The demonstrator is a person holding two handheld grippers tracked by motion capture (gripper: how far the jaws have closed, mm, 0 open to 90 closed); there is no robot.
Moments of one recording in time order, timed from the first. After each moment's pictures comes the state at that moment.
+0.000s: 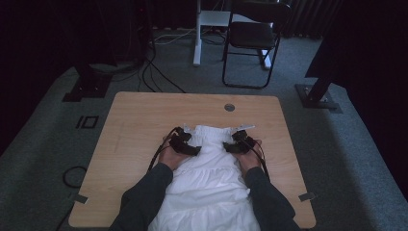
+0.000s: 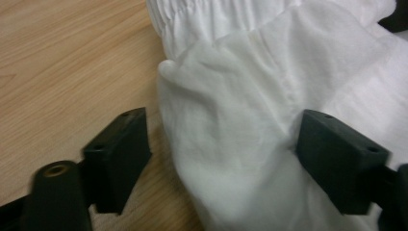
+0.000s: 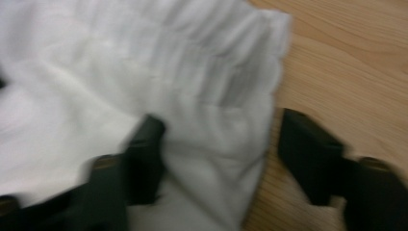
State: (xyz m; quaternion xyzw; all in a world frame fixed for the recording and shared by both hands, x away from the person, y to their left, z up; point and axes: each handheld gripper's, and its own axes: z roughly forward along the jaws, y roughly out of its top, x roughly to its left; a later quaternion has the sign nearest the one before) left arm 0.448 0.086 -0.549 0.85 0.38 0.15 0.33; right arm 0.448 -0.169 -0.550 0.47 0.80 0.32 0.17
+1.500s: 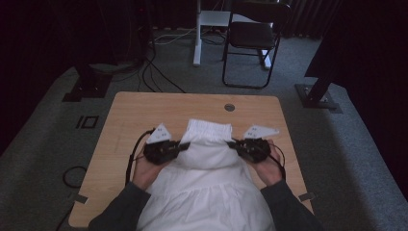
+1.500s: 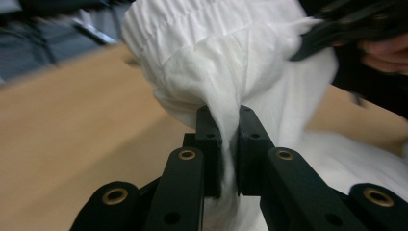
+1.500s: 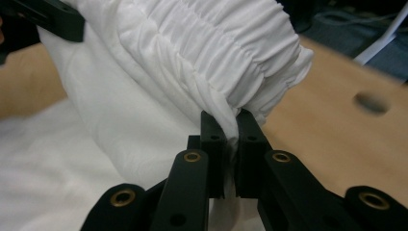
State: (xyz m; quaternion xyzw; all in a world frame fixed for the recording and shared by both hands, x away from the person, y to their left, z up) left arm 0.320 0.142 -0.431 0.81 0.28 0.13 0.50; right arm 0.337 -0.180 -0.426 0.31 0.81 0.46 0.18
